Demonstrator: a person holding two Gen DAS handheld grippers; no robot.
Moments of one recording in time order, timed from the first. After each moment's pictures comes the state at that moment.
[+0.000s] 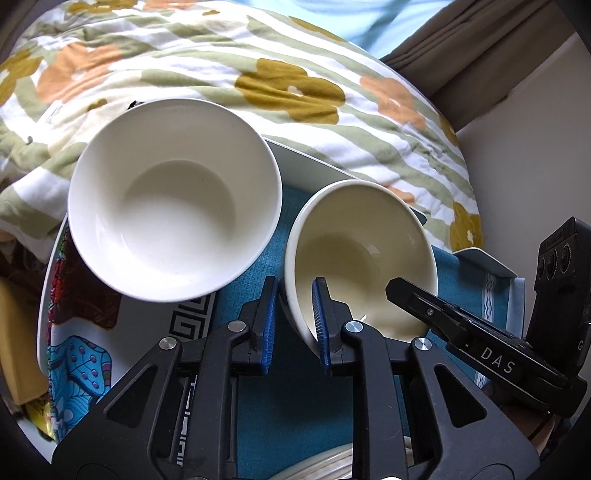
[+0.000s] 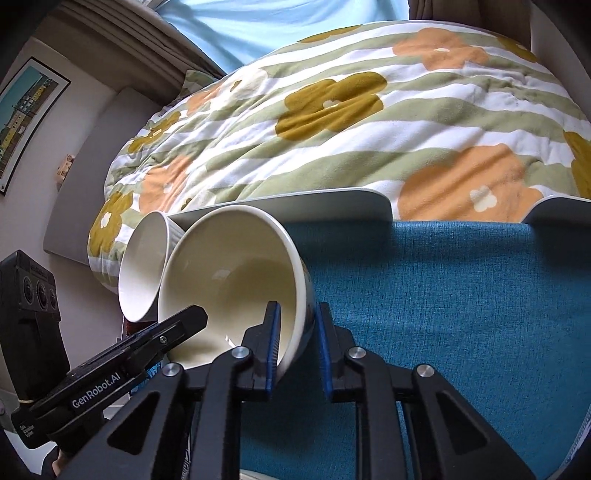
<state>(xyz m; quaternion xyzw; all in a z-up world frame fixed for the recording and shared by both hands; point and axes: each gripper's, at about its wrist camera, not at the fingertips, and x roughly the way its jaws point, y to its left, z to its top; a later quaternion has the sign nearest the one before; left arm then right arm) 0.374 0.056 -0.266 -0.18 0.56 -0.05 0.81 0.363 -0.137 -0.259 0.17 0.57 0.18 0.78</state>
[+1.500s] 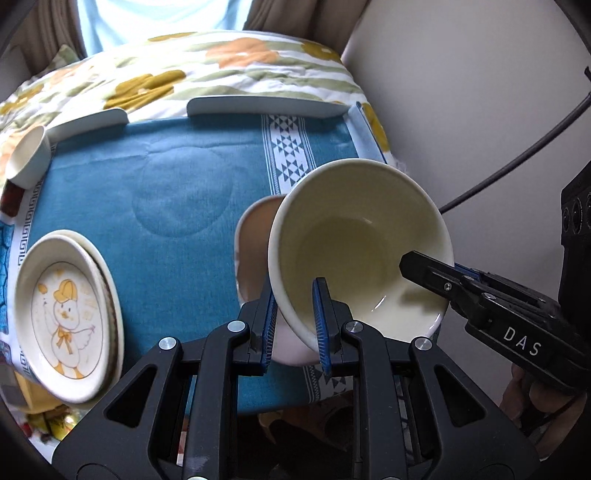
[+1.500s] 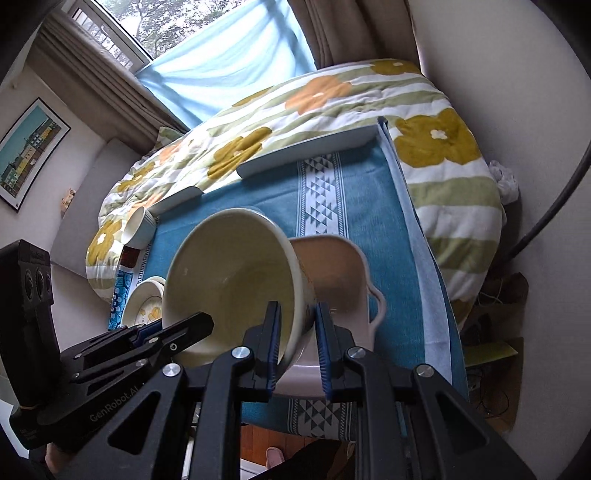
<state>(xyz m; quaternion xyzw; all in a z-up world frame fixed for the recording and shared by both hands) 0.146 -0.296 -0.184 -0.02 0.55 -0.16 0.82 0.116 -0.445 -0.186 0.19 0.52 0.10 0.83</state>
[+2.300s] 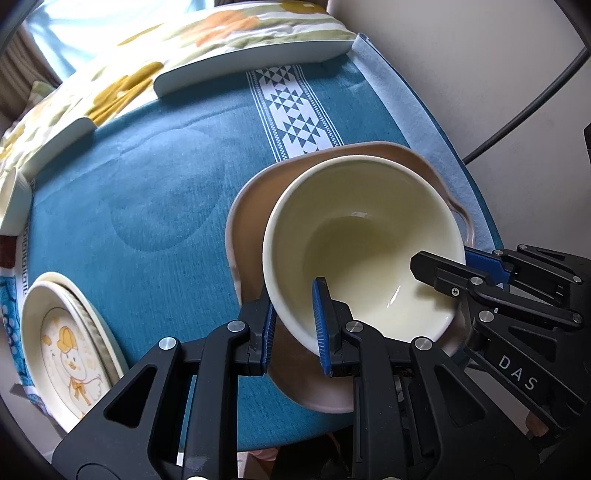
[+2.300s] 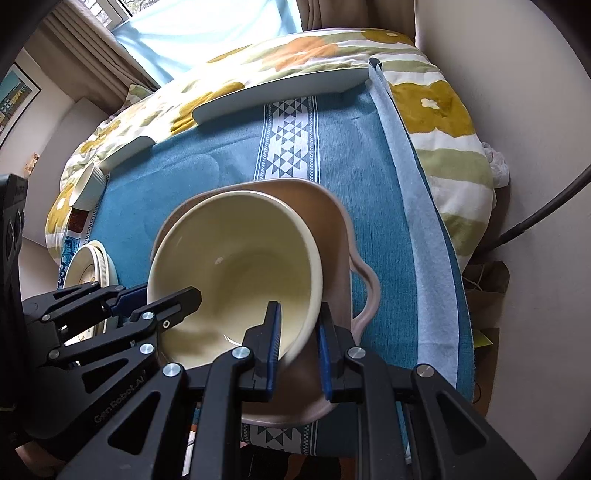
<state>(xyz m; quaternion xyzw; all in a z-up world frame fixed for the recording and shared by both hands) 0.181 -0.319 -0.244 0.10 0.59 -0.16 0.78 0.137 -0.428 -0.239 0.12 0.58 0.07 0.80</state>
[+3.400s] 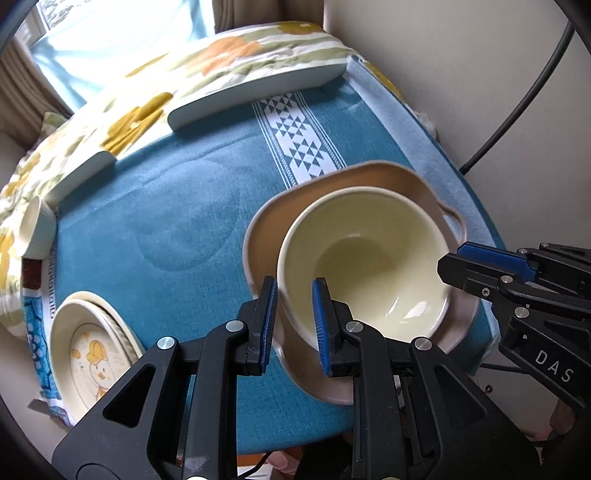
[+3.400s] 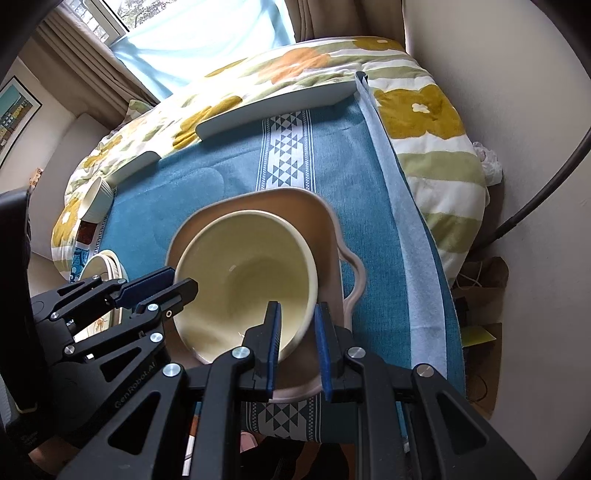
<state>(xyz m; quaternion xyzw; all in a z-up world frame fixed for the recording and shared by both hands) 0.172 -0.319 -0.220 0.13 0.55 -0.16 0.81 0.119 -0.440 -0.214 0.15 0.55 0.06 0.82</state>
